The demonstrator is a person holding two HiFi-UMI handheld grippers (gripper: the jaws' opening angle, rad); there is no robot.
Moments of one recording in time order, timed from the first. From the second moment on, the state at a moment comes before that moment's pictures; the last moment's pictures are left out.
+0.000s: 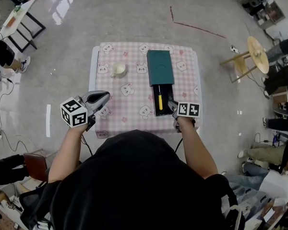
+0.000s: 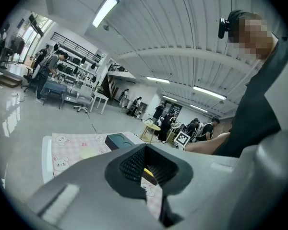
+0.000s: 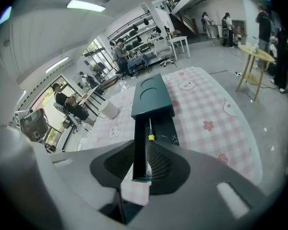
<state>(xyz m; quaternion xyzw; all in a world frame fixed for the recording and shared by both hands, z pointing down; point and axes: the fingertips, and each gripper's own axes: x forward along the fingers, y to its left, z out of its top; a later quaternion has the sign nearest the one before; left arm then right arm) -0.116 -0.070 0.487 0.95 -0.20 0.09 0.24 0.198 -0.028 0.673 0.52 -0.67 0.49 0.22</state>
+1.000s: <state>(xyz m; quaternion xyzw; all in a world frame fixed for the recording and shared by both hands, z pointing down) -0.100 -0.058 0.484 0.95 -0.16 0.10 0.23 0.176 -0.017 0.587 0.52 -0.72 0.44 0.15</state>
